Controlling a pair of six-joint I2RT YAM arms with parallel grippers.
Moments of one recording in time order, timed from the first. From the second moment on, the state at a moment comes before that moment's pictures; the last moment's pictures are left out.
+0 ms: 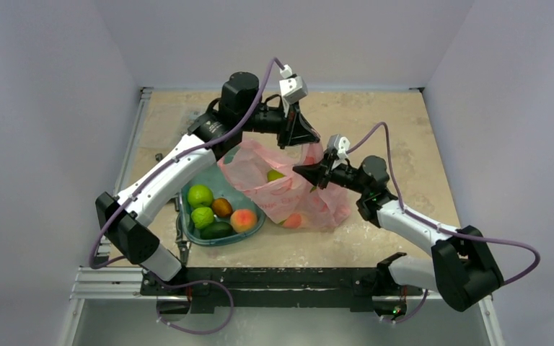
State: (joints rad) left arm -0.69 1.57 1.65 -0.28 0.81 -0.07; right arm 0.46 1.21 0.51 0.80 -0.69 0.15
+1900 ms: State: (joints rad) left arm -0.61 1.28 1.46 -0.40 0.52 0.34; right arm 0.33 1.28 0.58 0.30 -0.46 0.21
